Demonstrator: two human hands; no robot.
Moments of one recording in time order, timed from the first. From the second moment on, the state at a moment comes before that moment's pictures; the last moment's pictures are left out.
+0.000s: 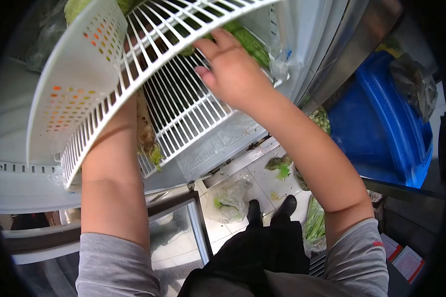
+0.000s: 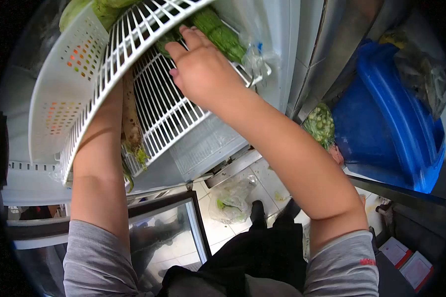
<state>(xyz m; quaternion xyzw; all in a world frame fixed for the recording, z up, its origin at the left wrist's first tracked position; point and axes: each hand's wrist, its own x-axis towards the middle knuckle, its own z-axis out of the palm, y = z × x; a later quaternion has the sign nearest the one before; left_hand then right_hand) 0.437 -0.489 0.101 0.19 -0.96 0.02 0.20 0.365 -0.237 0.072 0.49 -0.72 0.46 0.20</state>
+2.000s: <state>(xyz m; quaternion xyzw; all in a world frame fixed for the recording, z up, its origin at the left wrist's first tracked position) 0.449 -0.495 0.084 0.21 -0.95 -0.05 0.21 0.363 -0.376 0.096 0.51 -0.77 0.38 -0.02</state>
